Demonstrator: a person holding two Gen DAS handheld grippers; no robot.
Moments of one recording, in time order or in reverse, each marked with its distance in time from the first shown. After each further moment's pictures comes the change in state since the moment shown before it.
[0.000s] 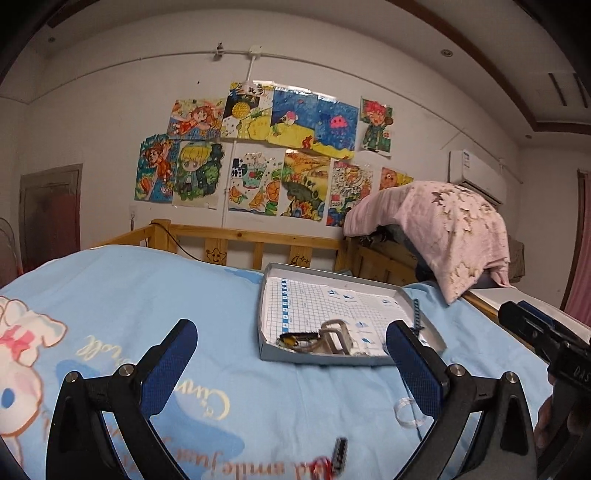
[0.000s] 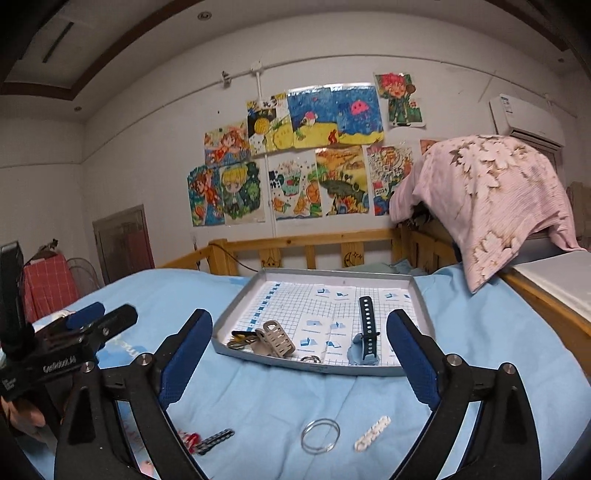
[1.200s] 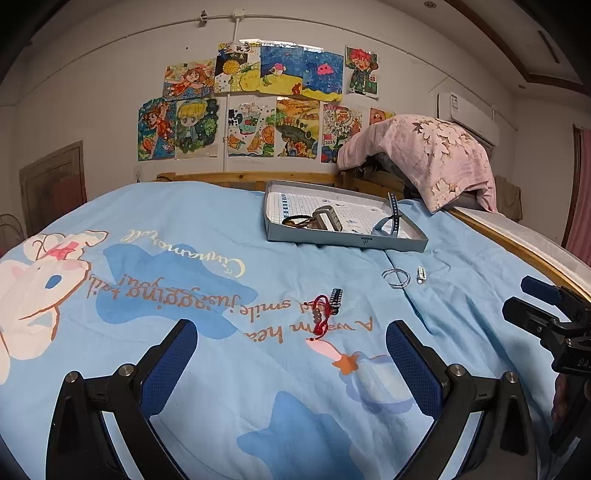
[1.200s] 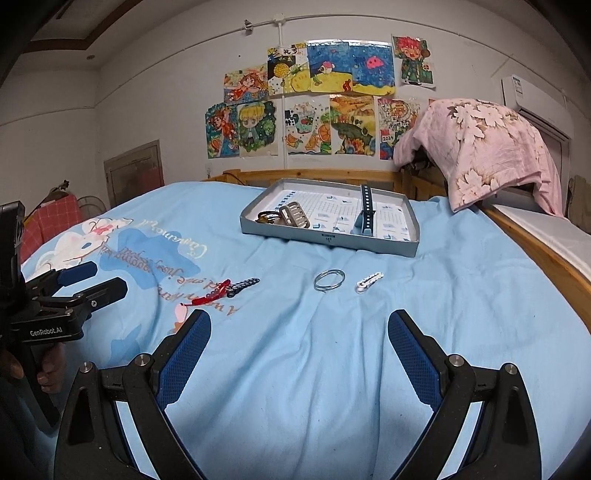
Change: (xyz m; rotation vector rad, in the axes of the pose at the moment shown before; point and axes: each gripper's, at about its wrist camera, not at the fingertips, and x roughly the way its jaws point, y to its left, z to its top) left arm -0.096 -0.004 -0.093 0.081 0.212 0.022; right arm -0.100 0.010 -0.085 -0.078 0.240 0.001
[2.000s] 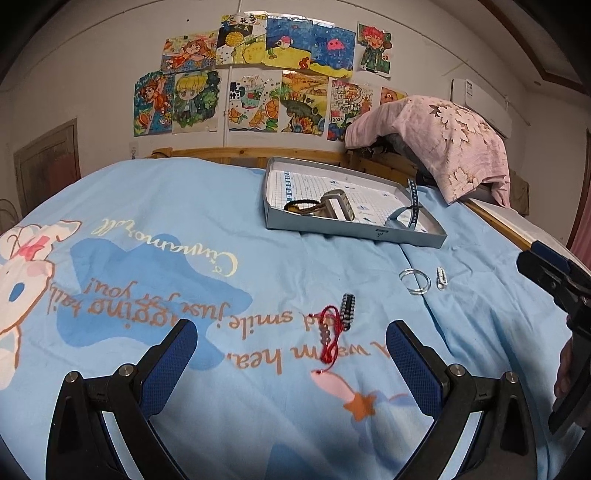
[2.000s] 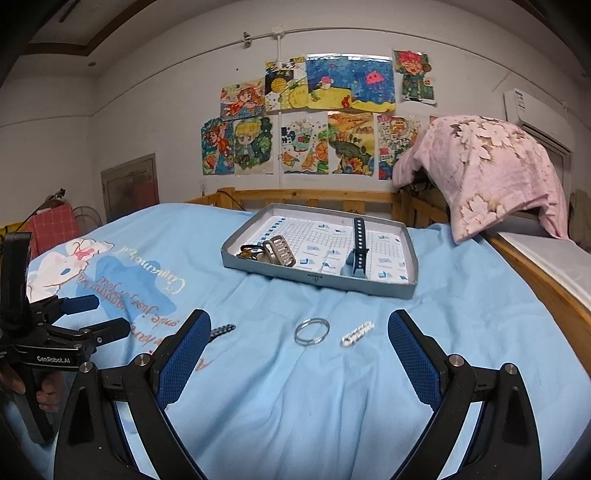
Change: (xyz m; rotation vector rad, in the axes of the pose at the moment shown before) left arm 0.063 0.002 0.023 -0.033 0.102 0.001; right arm 0.047 -0.015 0.045 -0.031 -0.074 -0.014
